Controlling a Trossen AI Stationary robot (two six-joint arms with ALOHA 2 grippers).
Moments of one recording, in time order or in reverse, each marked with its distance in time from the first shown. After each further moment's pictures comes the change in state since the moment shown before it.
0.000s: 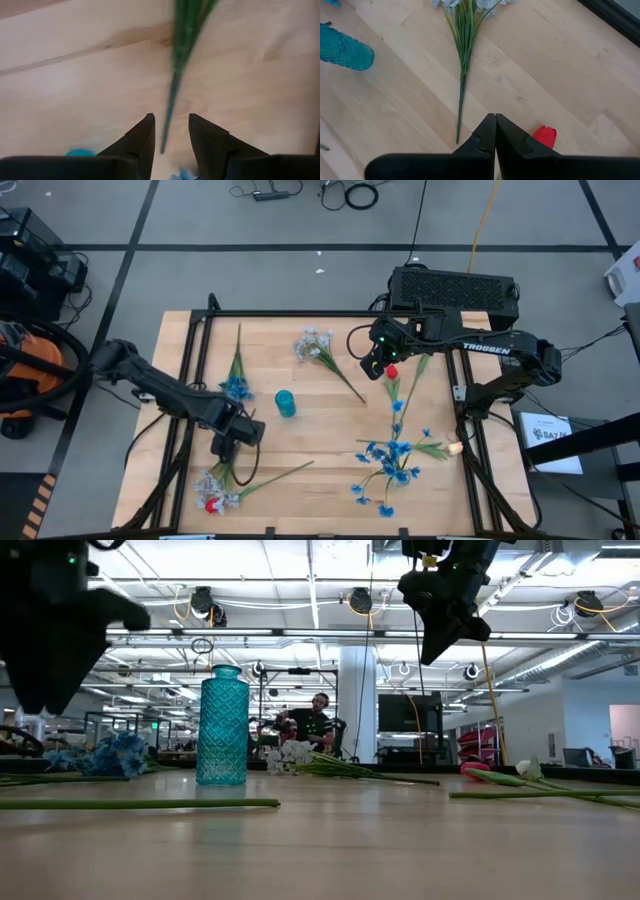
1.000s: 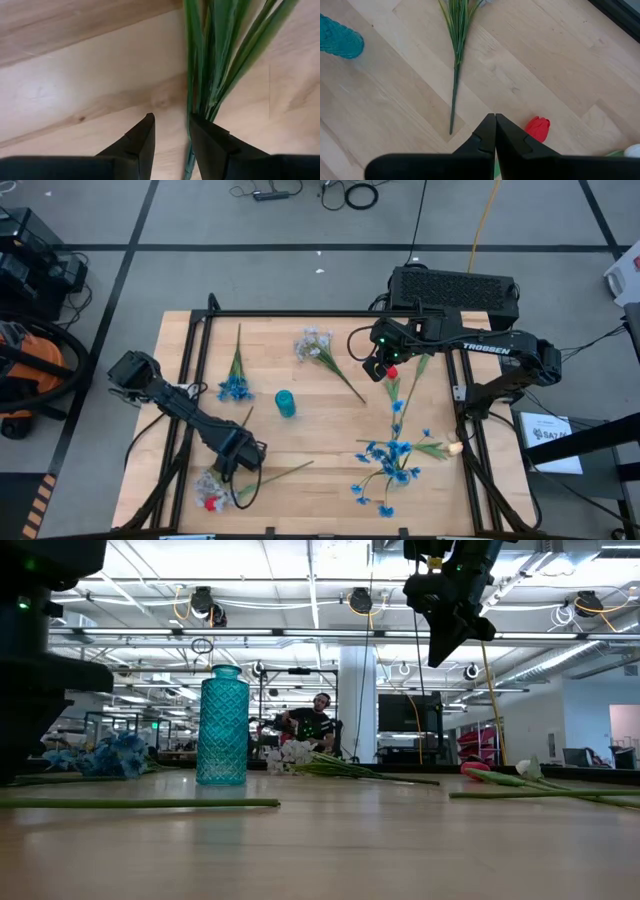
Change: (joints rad) left arm -0.145 0.225 -0.043 0.168 0.001 -0.083; right arm 0.001 0.000 0.000 -0.048 -0.001 -0.012
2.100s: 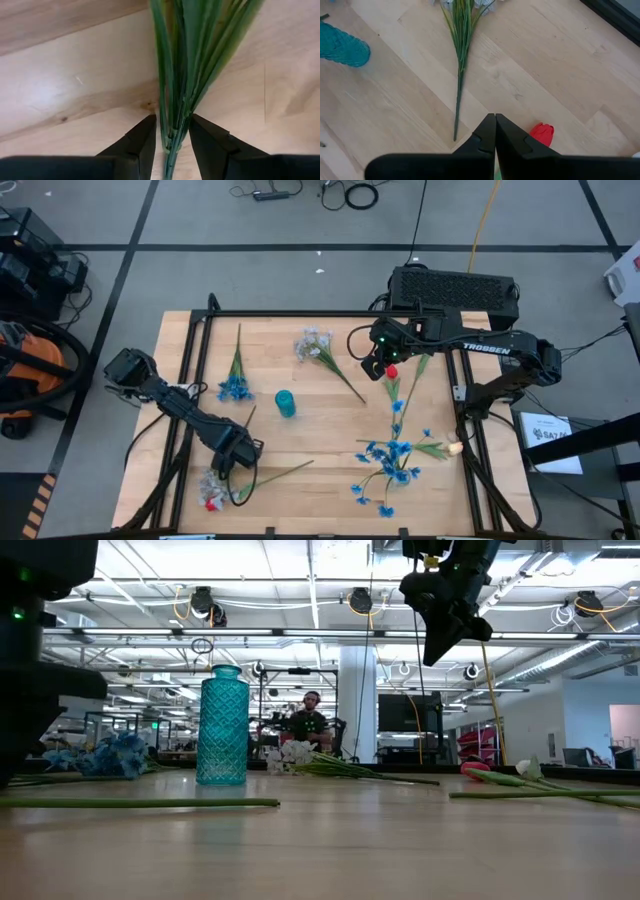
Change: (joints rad) left arm -0.007 -0.028 -0.085 0.058 0.022 -0.030; right arm 0.000 0.000 0.000 0.032 0.004 0.010
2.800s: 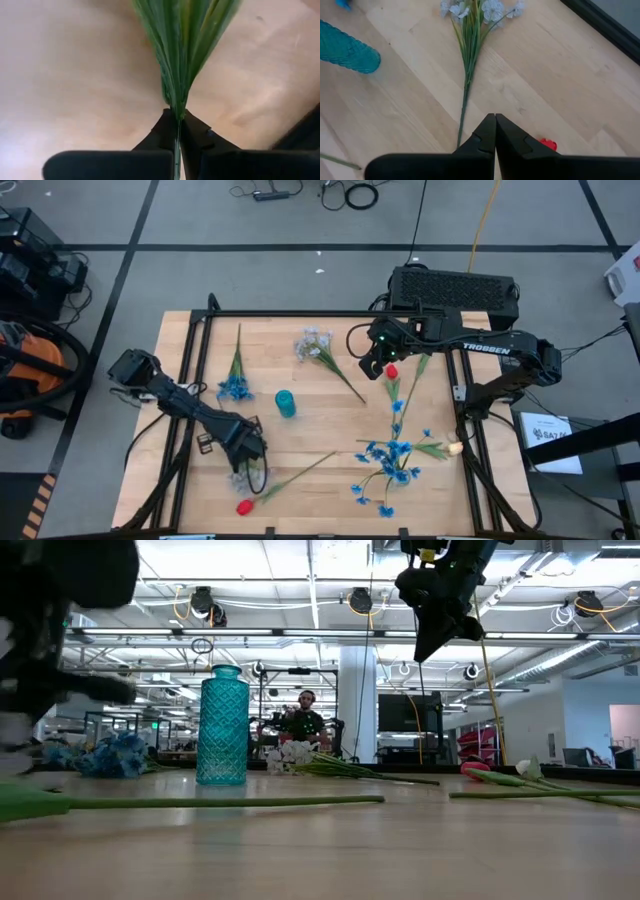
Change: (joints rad) left arm 0.088 0.016 0.093 -0.217 0.019 -0.598; right arm 0.000 0.000 0.000 0.062 0.002 -0.060
